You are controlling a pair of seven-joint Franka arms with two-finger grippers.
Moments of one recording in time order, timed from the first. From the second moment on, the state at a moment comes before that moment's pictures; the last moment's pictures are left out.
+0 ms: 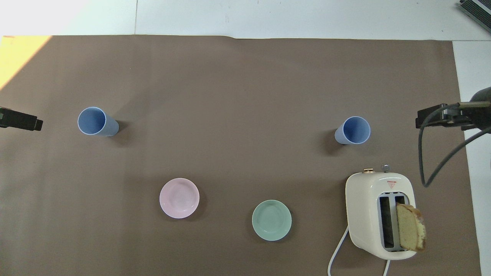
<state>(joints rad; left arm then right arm) -0.06 -0.01 0.07 -1.56 -0.03 1.59 0.25 -0.17 -0.01 0.19 -1.57 -0.03 1.59 0.08</state>
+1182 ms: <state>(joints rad) -0.06 -0.01 0.07 -1.56 -0.03 1.63 0.26 -0.17 0.00 0.19 -1.57 -0.03 1.61 0.08</state>
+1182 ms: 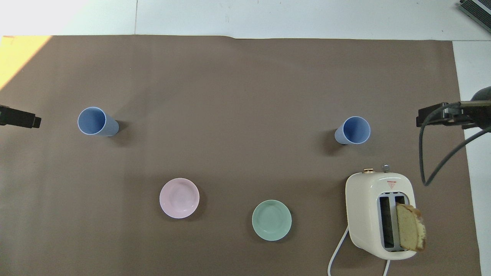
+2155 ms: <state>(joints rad) -0.02 0.16 0.08 -1.77 -0.03 2.03 0.30 -0.17 0.00 0.19 -1.57 -0.03 1.62 0.08</state>
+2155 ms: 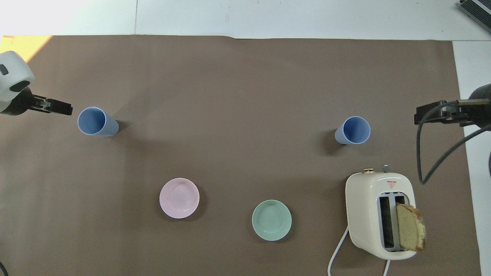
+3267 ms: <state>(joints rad) -0.02 0.18 0.05 -1.96 -0.07 2.24 0.30 -0.17 0.00 0.19 -1.57 -0.03 1.61 0.08</state>
